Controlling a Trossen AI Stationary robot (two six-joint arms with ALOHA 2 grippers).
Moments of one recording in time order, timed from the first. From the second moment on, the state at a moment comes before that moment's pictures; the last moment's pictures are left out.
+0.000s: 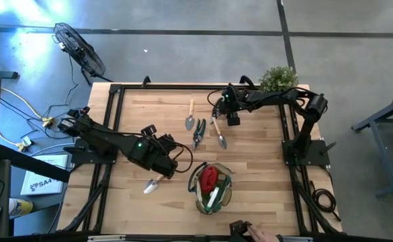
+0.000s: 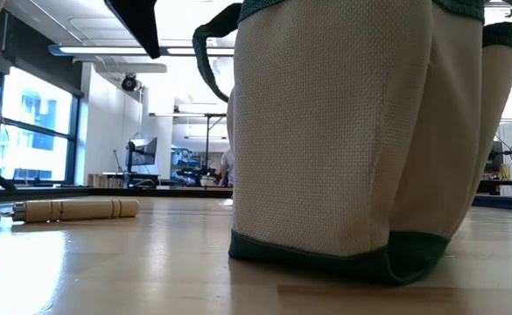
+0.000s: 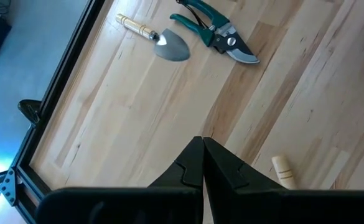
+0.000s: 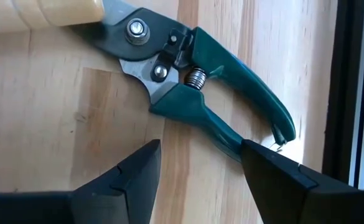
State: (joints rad) left arm -0.39 1.61 1.52 -1.36 -0.64 -0.81; right arm -0.59 1.81 0.96 -0.17 0.08 -0.77
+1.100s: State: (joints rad) left arm -0.39 1.61 1.44 -1.29 -0.57 -0.79; right arm -0.59 1.93 1.18 -0.40 0.14 -0.74
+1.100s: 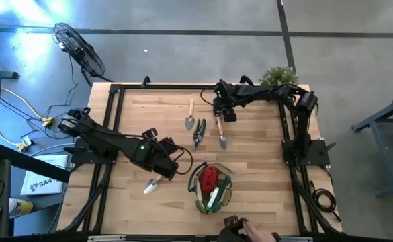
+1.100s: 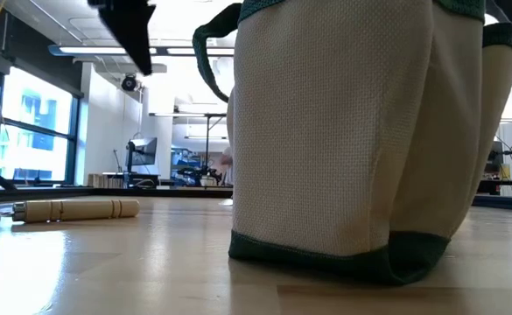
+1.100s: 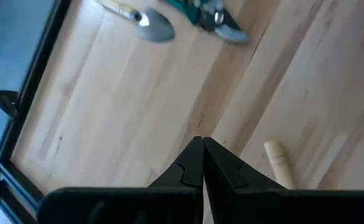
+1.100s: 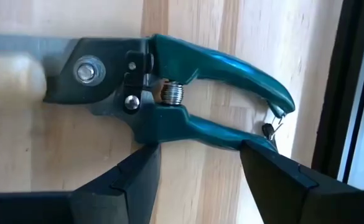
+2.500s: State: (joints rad) left arm -0.39 1.61 1.36 -1.16 -0.55 -0.68; right arm -0.53 2.02 1.26 -0.50 0.17 -0.93
